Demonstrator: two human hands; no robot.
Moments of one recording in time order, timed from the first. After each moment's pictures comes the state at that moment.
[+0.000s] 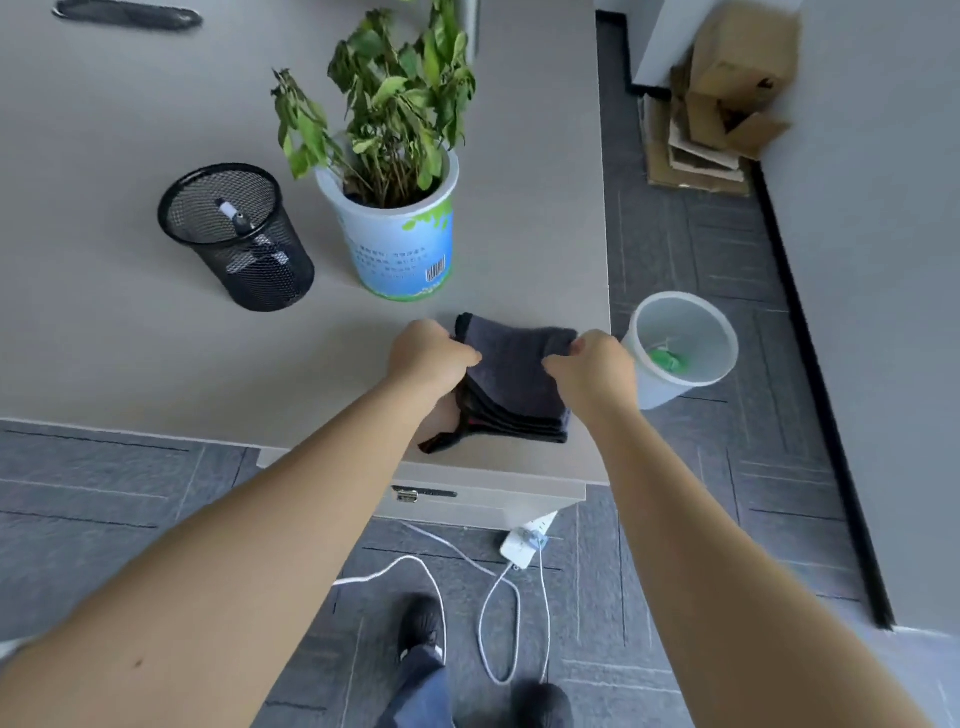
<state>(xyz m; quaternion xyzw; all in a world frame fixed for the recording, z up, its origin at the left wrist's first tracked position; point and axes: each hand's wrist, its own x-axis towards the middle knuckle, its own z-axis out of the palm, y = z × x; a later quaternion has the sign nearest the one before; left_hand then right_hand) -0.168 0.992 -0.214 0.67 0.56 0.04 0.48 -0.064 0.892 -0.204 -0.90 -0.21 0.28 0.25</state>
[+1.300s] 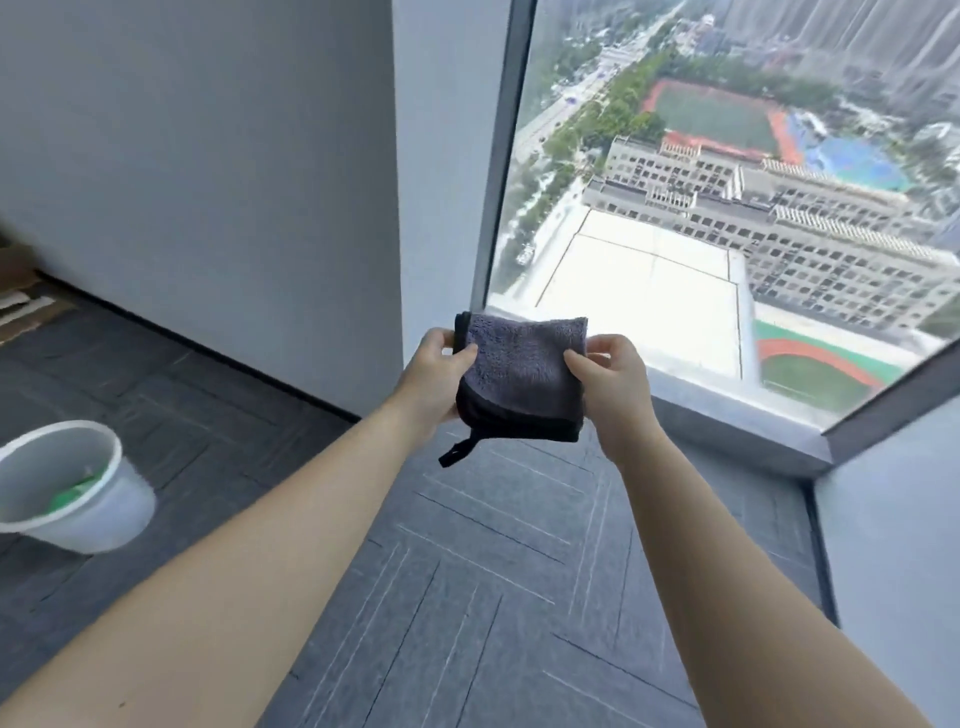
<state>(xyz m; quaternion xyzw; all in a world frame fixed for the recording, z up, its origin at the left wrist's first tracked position) -0.006 0.229 -0.080 0.67 -0.02 -0.23 0.71 -0.066 0.087 -0.066 -0.72 0.27 -0.16 0.63</state>
